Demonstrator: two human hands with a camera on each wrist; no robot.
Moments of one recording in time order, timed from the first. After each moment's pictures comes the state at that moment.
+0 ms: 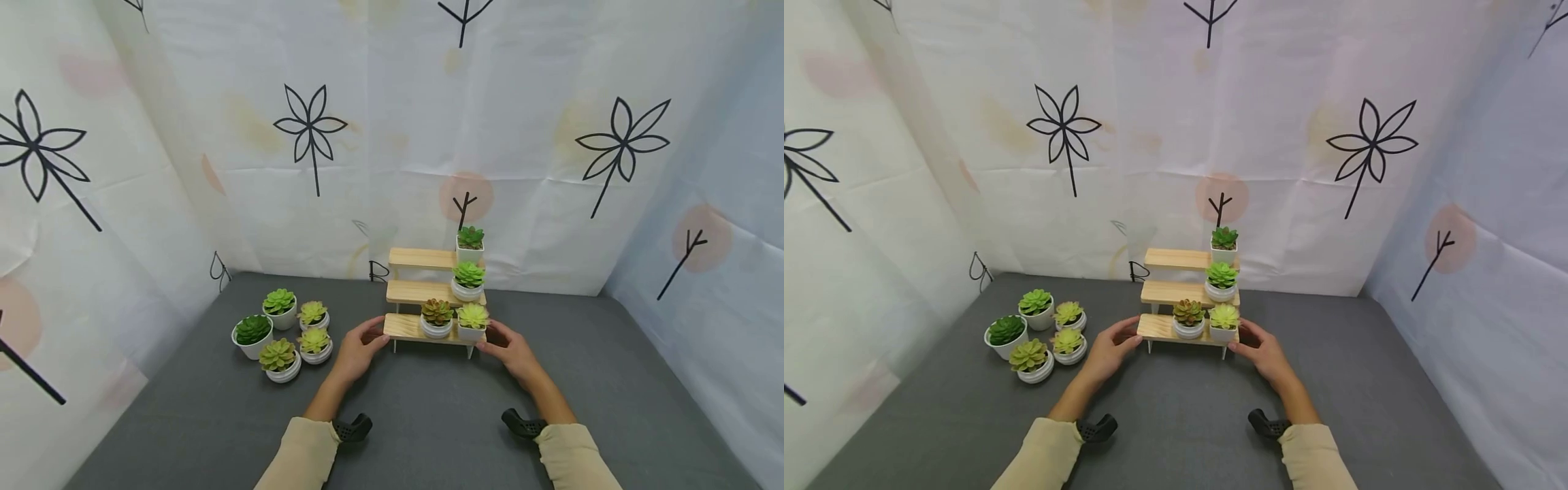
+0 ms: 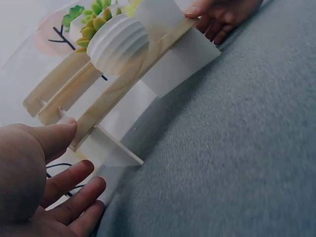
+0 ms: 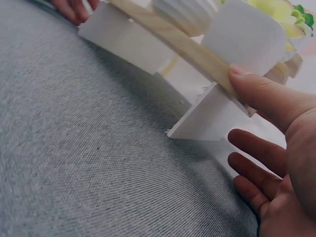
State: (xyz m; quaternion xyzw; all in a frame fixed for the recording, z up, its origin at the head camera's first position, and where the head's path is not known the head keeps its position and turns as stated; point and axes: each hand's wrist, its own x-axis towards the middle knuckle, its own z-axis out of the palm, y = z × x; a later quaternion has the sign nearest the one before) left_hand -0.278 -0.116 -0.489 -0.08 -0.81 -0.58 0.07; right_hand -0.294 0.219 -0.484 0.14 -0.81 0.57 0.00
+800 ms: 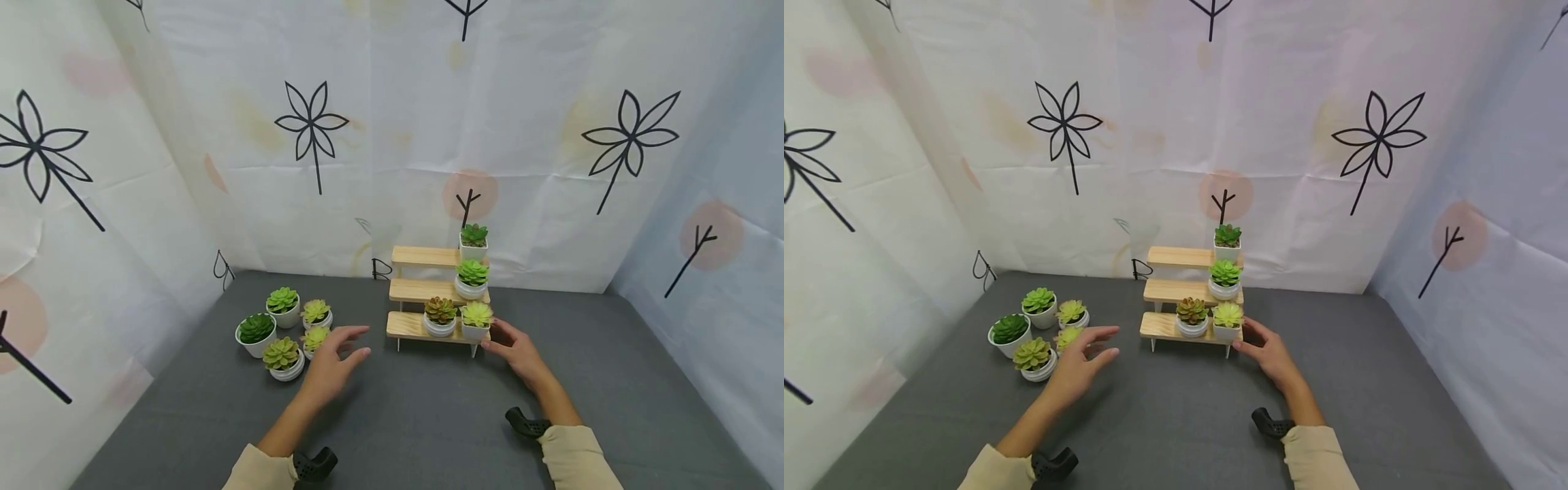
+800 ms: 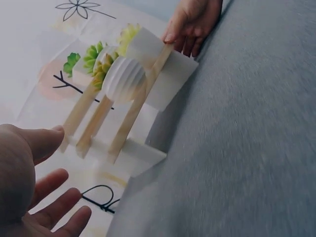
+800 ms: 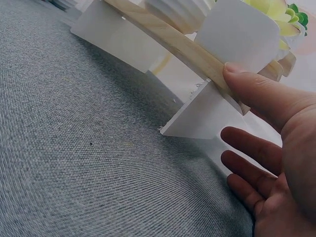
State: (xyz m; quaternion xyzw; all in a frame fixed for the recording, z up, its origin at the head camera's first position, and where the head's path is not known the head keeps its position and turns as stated) left_hand -0.220 -0.150 -0.452 -0.14 -0.84 -0.51 0.15; right_hand -0.294 0.221 -0.488 0.13 -0.81 0.57 0.00
